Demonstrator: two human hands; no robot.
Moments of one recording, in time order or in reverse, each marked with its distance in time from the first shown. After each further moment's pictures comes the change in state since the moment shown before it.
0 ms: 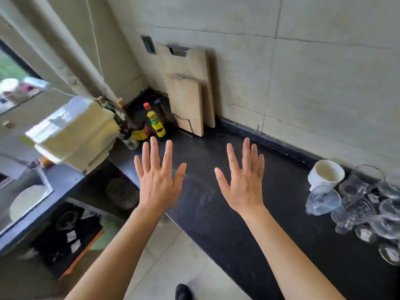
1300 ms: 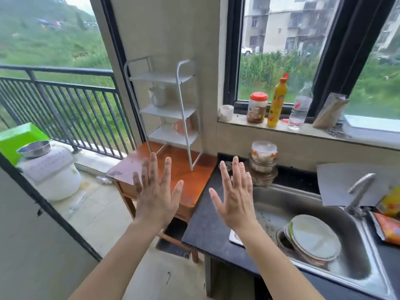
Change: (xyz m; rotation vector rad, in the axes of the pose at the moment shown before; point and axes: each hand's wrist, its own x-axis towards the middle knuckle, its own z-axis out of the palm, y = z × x) left_hand -0.392 -1.010 -0.239 0.350 0.320 -1.153; right_hand -0.196 -1.089 0.488 0.535 -0.410 -1.164
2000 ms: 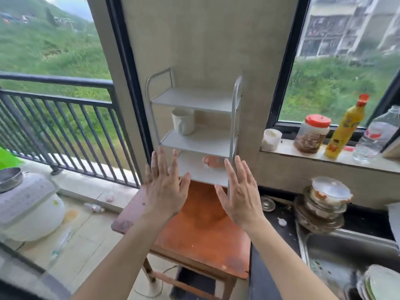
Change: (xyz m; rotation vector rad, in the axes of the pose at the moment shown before) left_hand 0.302 -0.211 0.093 -0.196 0.014 0.079; right_hand 0.264 -0.095 0.199 -0.113 -0.025 0.103
